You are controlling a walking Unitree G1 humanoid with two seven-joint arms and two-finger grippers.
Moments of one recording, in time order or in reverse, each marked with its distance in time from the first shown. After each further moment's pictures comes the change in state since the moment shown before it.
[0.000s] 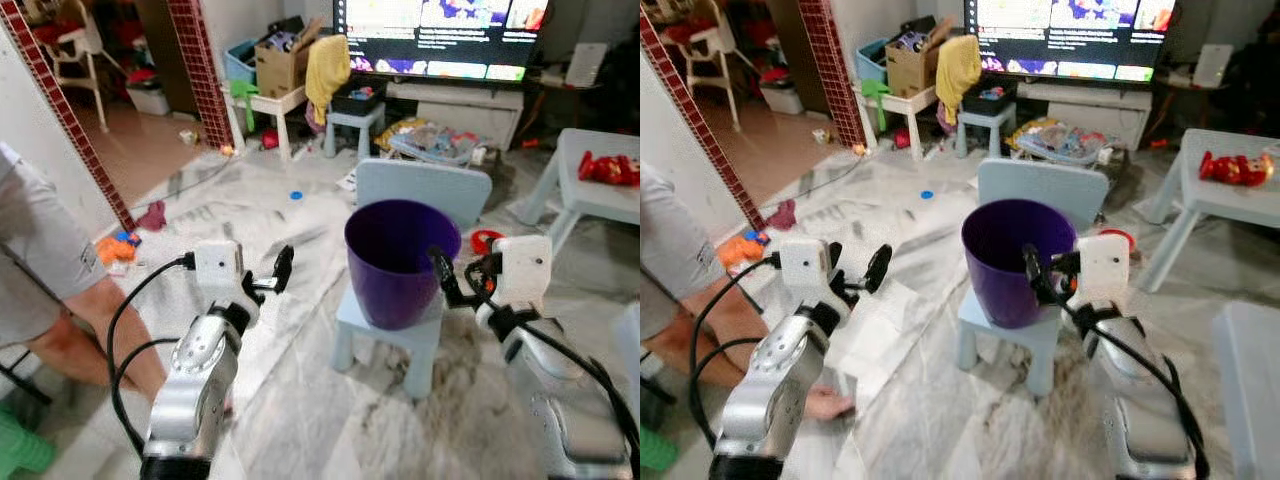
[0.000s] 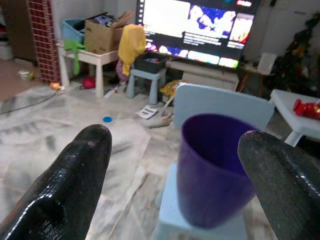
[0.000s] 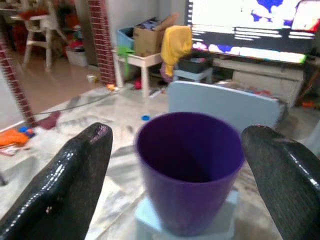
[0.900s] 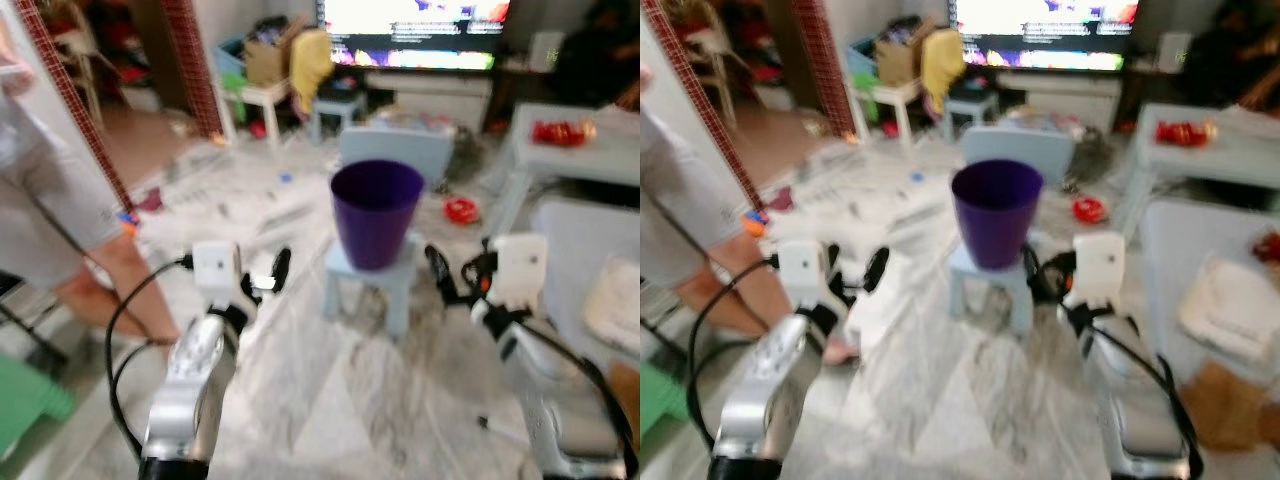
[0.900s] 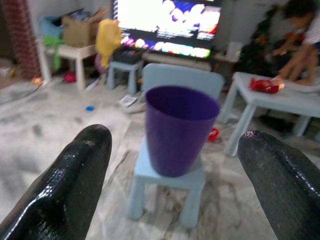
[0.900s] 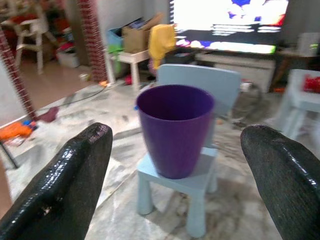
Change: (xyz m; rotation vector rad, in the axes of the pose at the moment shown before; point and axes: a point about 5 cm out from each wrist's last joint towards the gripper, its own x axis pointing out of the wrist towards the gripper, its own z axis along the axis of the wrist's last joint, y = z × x) left arm -0.001 0.002 -0.003 -0.002 0.005 0.006; right arm 0.001 -0.001 -0.004 0.008 0.018 -0.006
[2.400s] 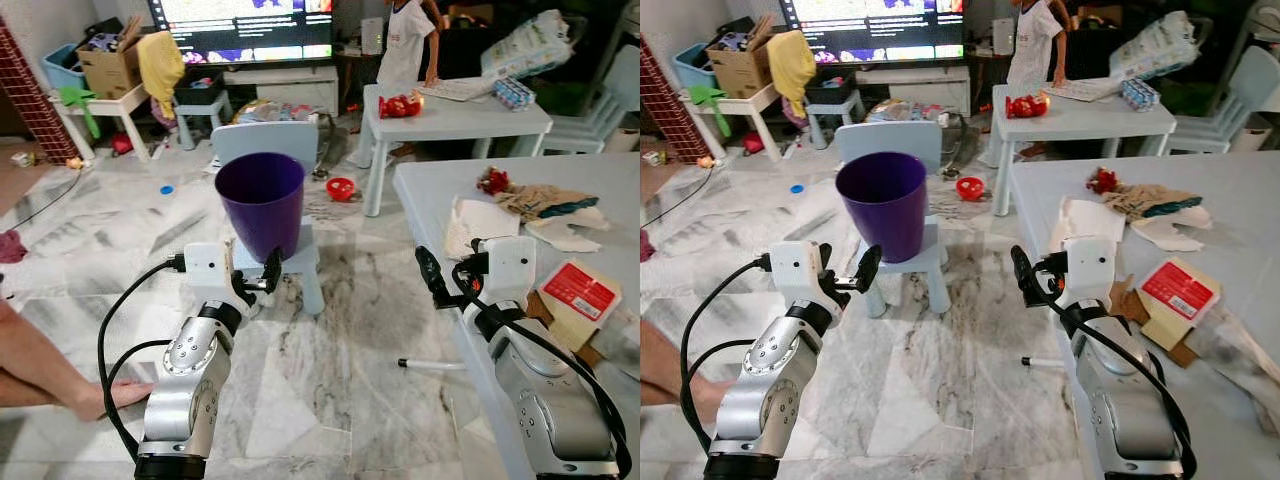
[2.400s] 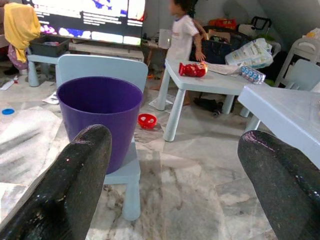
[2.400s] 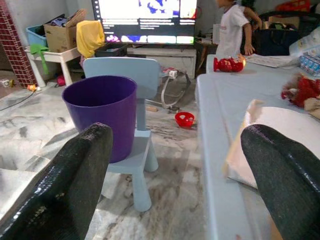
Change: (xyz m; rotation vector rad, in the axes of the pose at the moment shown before) left arm 0.001 -0.001 0.001 -0.015 -0.010 0.002; right arm 0.001 0.001 0.000 -0.003 -0.003 0.003
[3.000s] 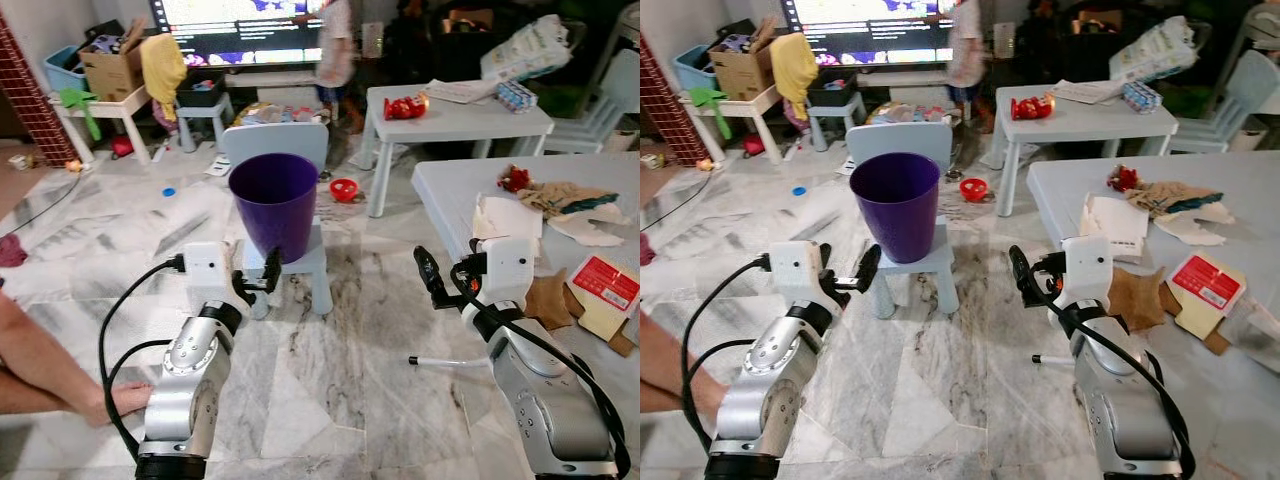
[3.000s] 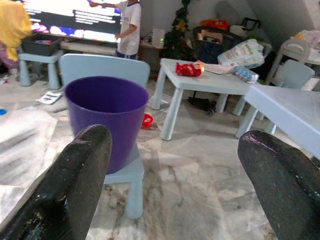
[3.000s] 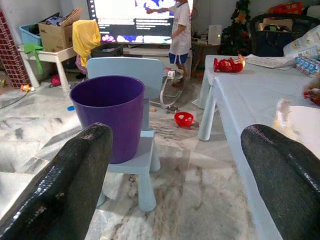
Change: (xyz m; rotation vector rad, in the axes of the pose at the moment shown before) left arm 0.000 -0.002 0.000 0.002 0.001 -0.008; right arm 0.000 0.000 0.000 0.001 -0.001 0.000
